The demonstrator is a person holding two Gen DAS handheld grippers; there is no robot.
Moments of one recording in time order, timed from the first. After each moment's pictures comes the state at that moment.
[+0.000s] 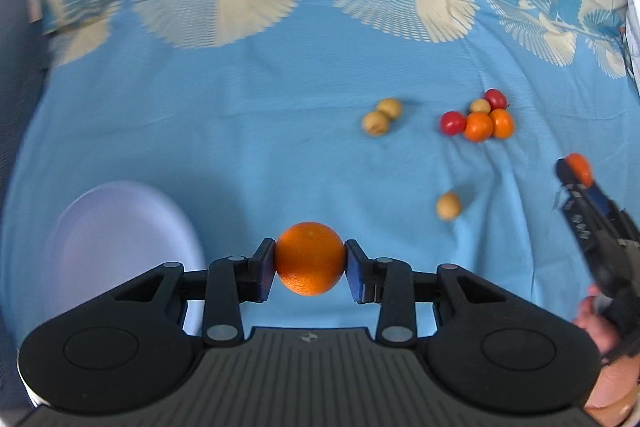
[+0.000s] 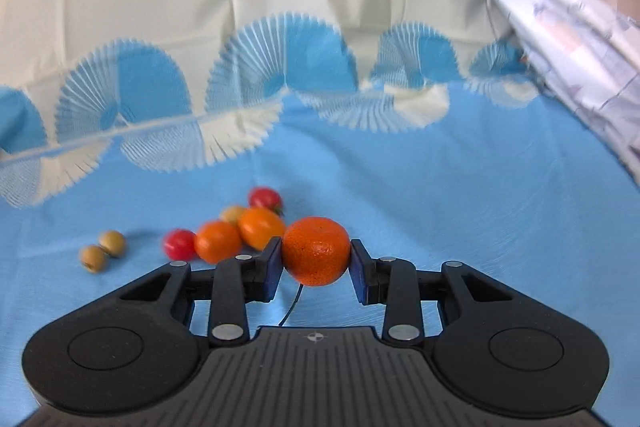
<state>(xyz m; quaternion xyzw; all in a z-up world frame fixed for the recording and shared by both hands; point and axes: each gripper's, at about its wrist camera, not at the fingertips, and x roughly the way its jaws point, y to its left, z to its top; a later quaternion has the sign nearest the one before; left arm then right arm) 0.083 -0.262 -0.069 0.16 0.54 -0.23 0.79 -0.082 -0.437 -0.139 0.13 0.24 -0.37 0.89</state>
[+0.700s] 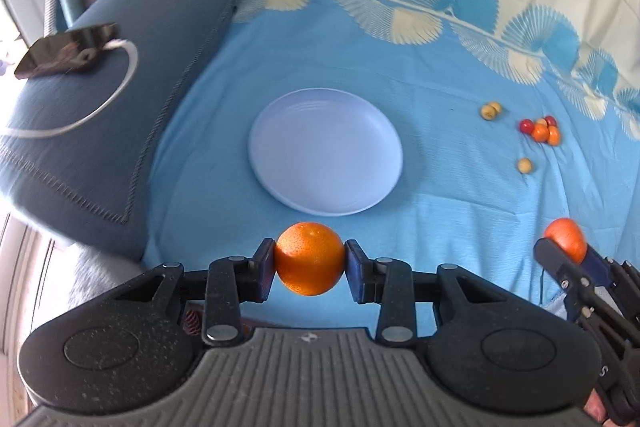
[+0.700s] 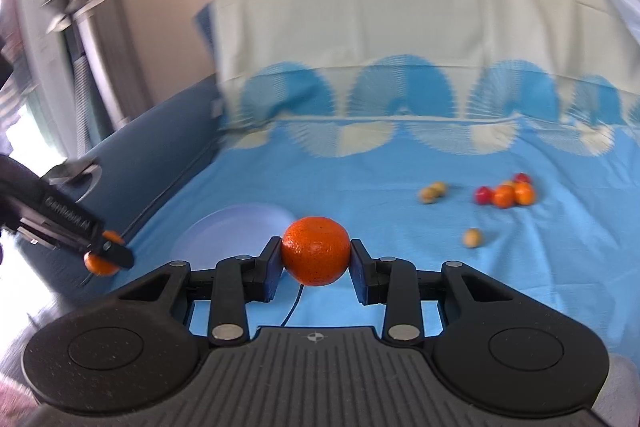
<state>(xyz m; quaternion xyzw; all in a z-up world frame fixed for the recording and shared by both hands) -0.025 0.000 -0.003 0.06 0.50 -0.14 0.85 -0.150 -0.170 -0.023 0.12 0.27 -0.08 0.95</state>
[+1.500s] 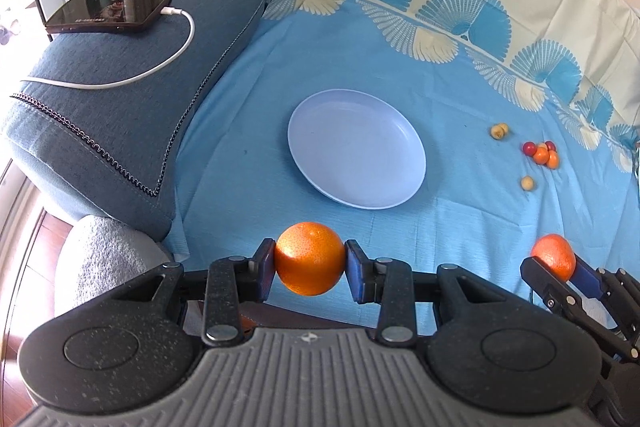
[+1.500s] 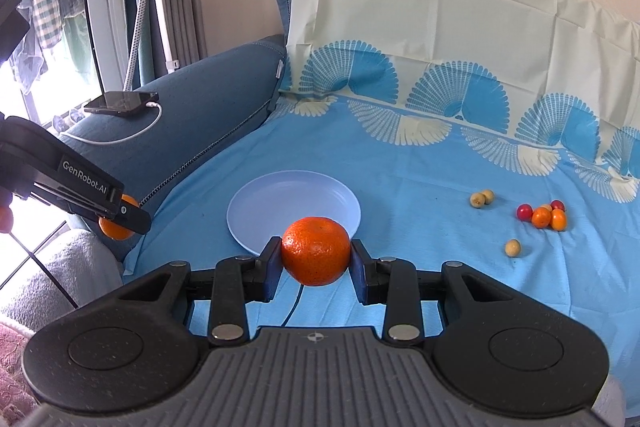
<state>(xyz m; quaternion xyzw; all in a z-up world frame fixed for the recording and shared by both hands) -0.028 0.057 -0.011 0.01 0.50 -0.14 0.86 -0.138 -0.106 -0.009 0.03 0.31 -0.05 0.95</state>
